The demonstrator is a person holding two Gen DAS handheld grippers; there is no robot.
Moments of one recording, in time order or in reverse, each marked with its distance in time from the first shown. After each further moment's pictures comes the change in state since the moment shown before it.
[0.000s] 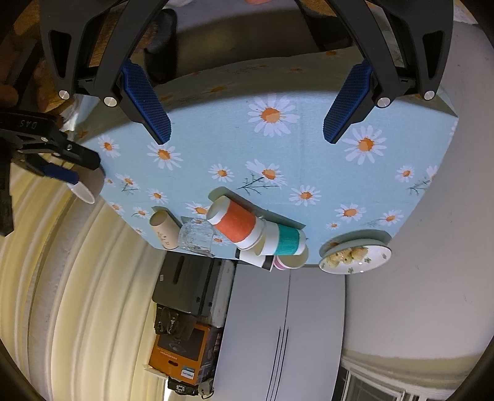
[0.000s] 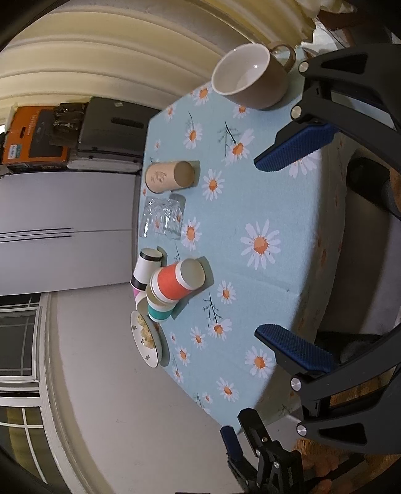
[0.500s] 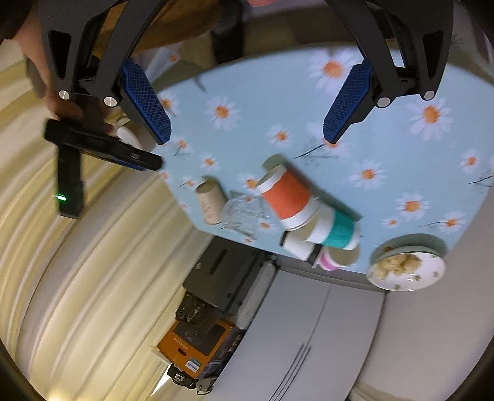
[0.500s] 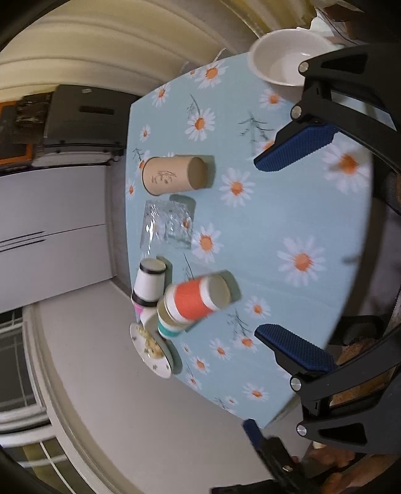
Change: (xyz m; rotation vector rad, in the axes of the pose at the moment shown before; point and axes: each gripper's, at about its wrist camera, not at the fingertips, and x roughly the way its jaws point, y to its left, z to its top) left arm 0.037 0.003 0.070 -0.168 0.036 -0.294; right arm 0.063 -0.064 0.092 0.093 0.160 0.074
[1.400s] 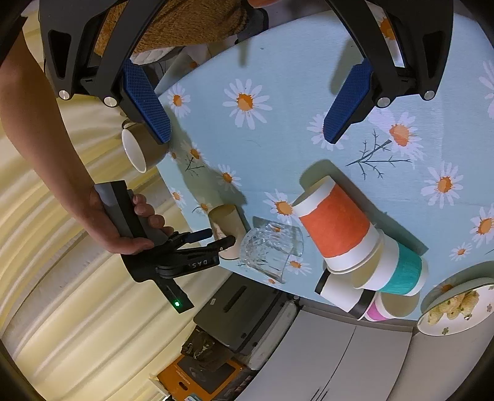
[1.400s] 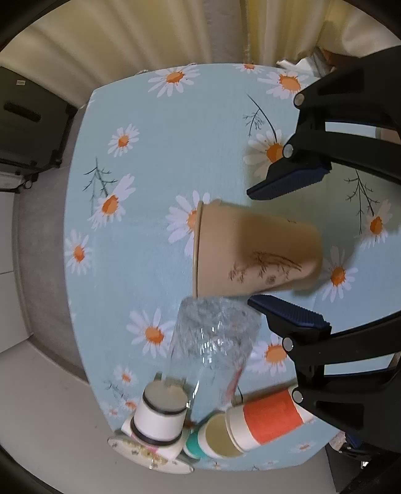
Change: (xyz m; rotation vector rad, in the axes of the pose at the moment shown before) left arm 0.100 0.001 0.005 -0.042 0.192 -0.098; right arm 0.166 -0.088 0.133 0.072 0.511 -0.170
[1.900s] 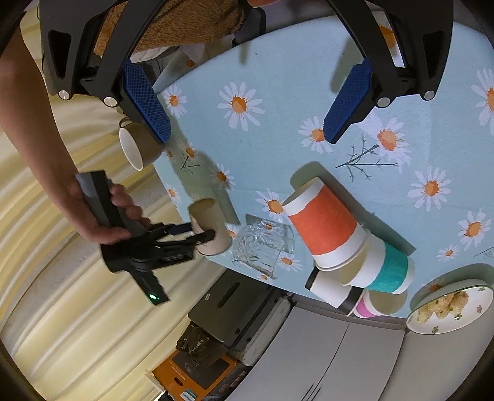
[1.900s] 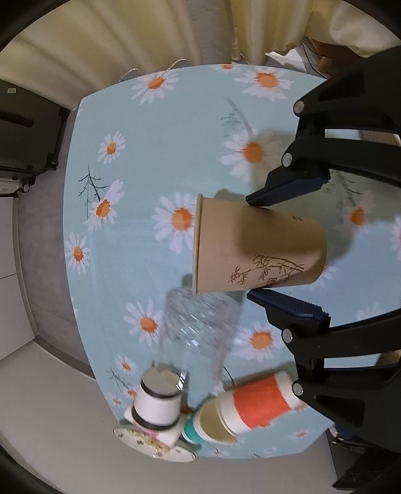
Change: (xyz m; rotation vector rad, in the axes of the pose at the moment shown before) left arm -0.015 0.002 -0.004 -0.015 -0.026 0.022; right arm -0.029 -0.002 -0.033 0.046 -0.022 0.066
